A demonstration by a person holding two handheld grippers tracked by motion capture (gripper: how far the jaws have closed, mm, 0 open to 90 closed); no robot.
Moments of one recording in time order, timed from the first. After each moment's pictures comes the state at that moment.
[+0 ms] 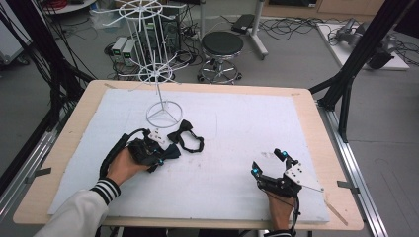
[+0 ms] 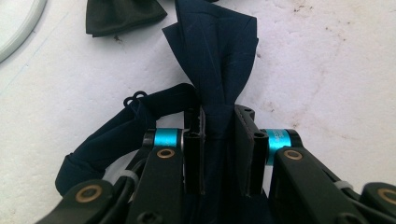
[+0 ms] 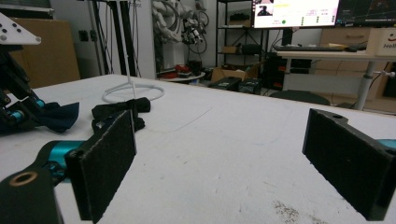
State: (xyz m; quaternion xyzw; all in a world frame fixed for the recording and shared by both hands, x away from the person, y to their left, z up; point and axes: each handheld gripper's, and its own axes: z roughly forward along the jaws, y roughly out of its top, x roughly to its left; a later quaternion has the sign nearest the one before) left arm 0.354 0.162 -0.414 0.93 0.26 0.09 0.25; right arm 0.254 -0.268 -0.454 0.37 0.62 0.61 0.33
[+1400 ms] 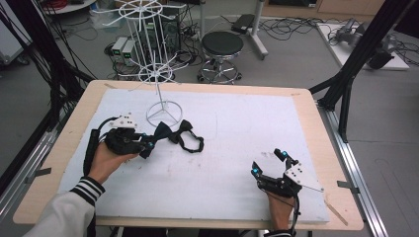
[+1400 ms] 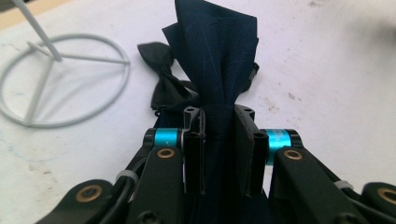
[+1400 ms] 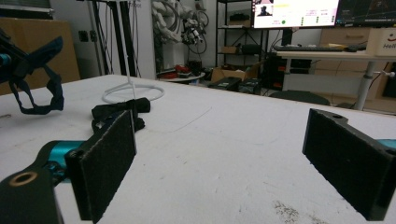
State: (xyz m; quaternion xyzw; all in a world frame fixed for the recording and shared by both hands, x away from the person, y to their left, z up) left arm 0.348 0.216 -0.370 0.84 0.29 0.11 0.45; right arm 0.254 -0.268 -0.454 0.37 0.62 0.61 0.33
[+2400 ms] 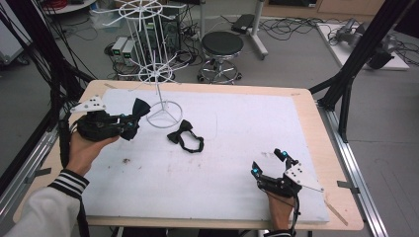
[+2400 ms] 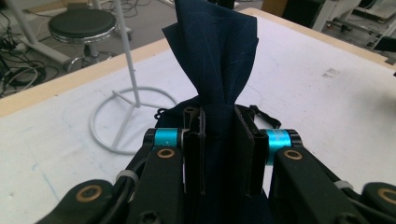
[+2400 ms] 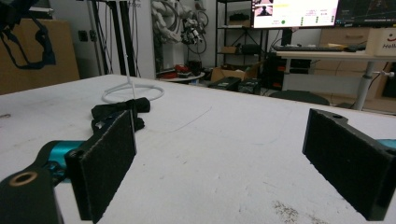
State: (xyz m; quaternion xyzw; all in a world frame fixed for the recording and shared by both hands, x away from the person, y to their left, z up) left arm 0.347 0.263 -0.323 0.77 0.33 0.17 0.51; right arm 0.254 -0.268 -0.454 0.37 0.62 0.60 0.33
